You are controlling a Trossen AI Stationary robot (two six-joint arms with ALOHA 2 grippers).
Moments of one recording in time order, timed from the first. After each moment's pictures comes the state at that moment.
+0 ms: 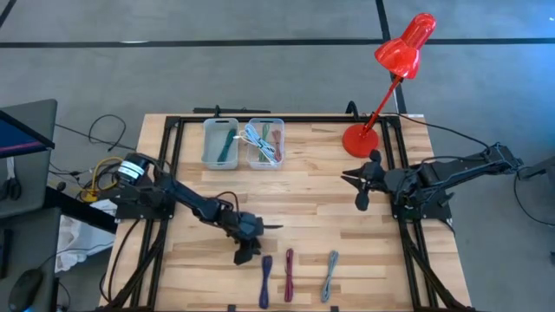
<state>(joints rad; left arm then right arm) -0.35 1.63 0.71 0.28 0.21 -0.50 0.26 0.63 0.47 -0.31 0.61 0.25</state>
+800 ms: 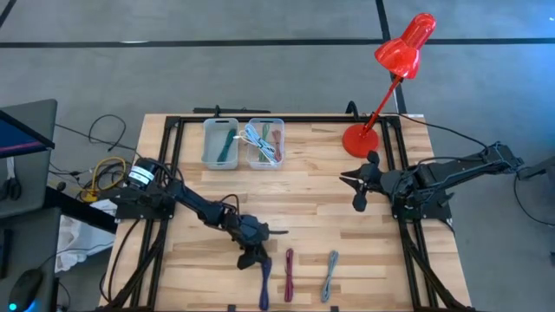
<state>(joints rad) -0.38 1.76 0.72 0.49 0.33 -0.59 0.26 0.67 0.47 -0.30 0.61 0.25</state>
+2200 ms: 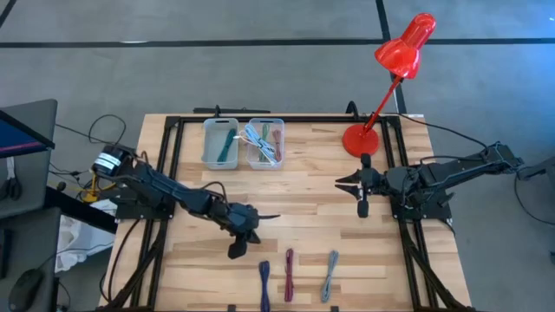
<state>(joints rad) -0.35 1.40 0.71 0.13 0.14 -0.40 0.26 0.67 0.47 -0.12 0.42 0.09</state>
